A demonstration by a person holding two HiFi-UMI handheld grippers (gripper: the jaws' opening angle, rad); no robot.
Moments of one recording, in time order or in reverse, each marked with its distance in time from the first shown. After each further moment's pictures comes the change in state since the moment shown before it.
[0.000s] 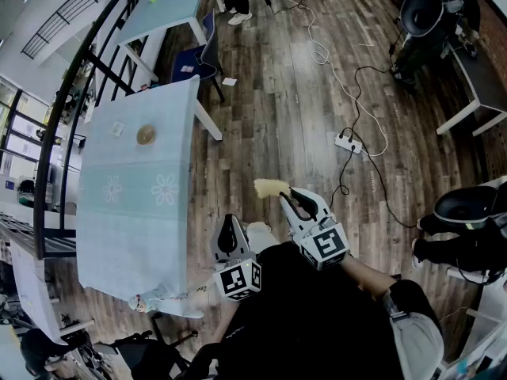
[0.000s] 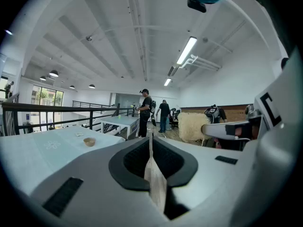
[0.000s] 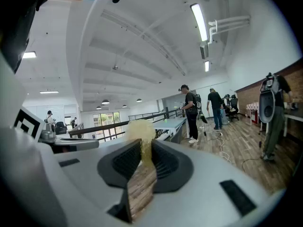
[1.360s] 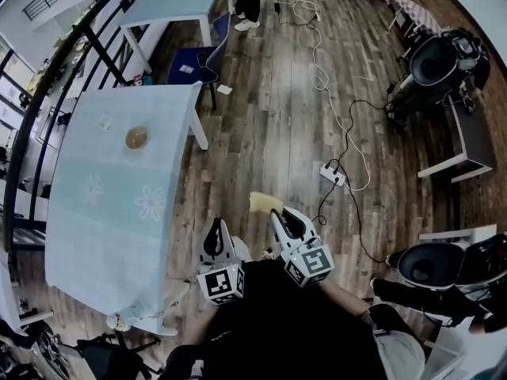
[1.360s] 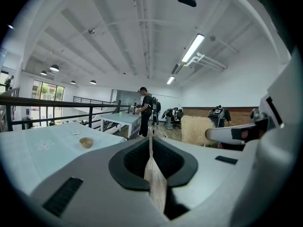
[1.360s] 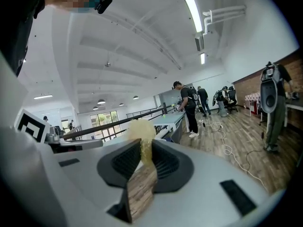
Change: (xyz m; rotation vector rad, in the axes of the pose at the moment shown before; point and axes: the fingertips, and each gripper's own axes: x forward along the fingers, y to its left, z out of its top) left arm 0.096 0.066 0.016 -0.018 0.028 -0.005; right arm 0.105 -0.006 0.010 0.104 0.021 -0.017
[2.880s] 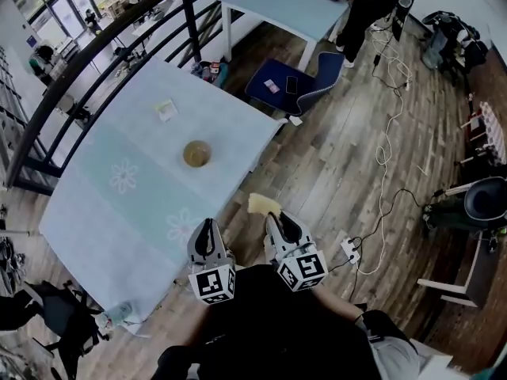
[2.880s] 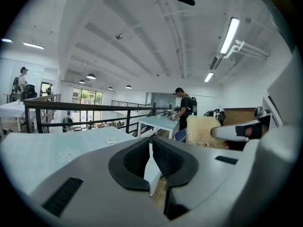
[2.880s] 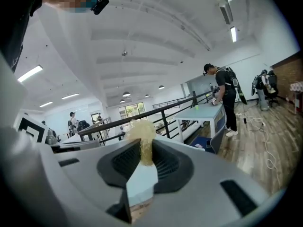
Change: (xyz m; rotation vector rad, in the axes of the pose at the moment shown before) left arm 0.133 0.228 0.046 -0.086 -0.035 0.447; right arm 0.308 0.065 0.039 -0.068 0.122 0.361
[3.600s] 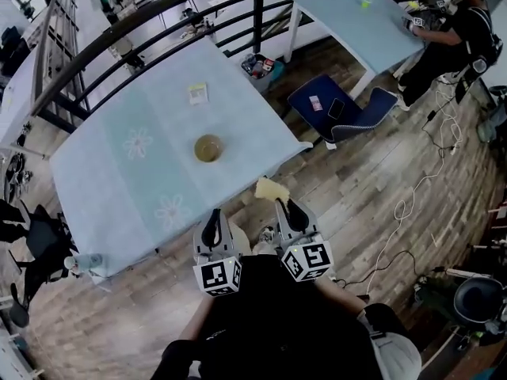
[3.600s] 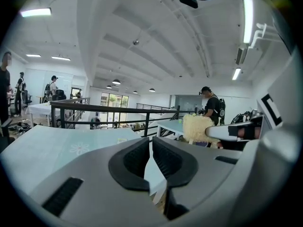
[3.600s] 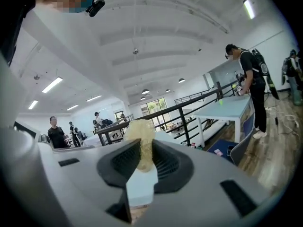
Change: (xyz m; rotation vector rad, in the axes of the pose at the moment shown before) left arm 0.056 -0.067 0.013 -0.089 -0.049 0.346; right arm 0.075 -0.093 0.047 -0.031 0.053 0.329
